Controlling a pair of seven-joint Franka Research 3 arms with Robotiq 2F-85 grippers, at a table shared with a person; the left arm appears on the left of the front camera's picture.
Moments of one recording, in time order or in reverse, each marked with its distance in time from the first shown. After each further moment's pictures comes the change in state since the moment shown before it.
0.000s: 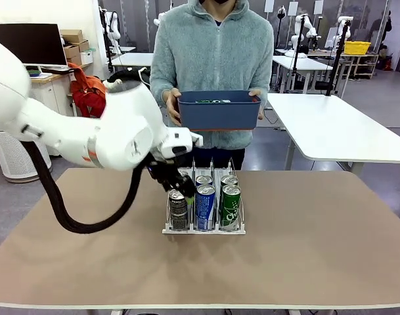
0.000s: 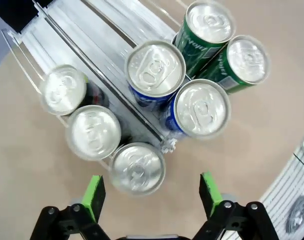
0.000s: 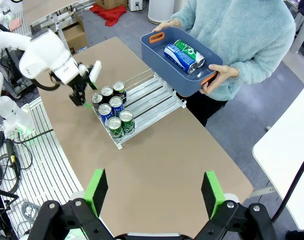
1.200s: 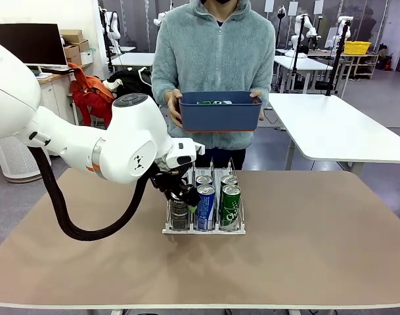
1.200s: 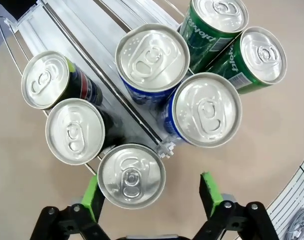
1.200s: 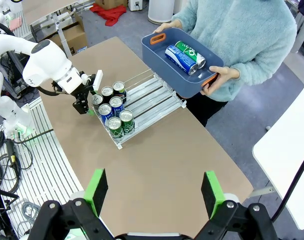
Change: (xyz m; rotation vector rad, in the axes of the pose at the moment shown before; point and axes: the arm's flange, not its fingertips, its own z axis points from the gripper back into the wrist) left arm -0.009 -0.017 -0.043 0.036 0.009 0.064; right arm 0.000 0.000 0.000 0.000 0.000 0.000
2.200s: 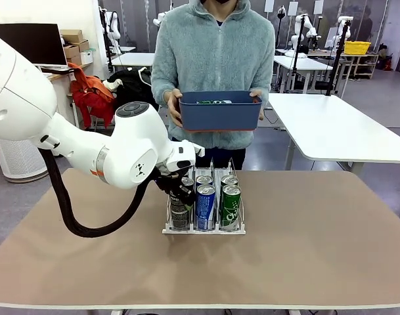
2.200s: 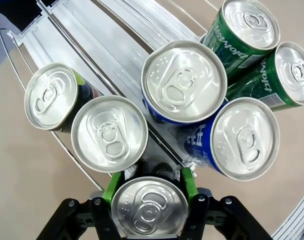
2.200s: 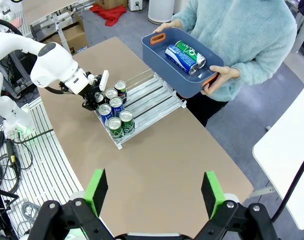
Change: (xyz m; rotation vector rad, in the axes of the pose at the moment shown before) left arm 0.007 0.017 -0.026 0.033 -0.040 -0.039; right arm 0.000 0.000 0.000 0.000 0.000 0.000
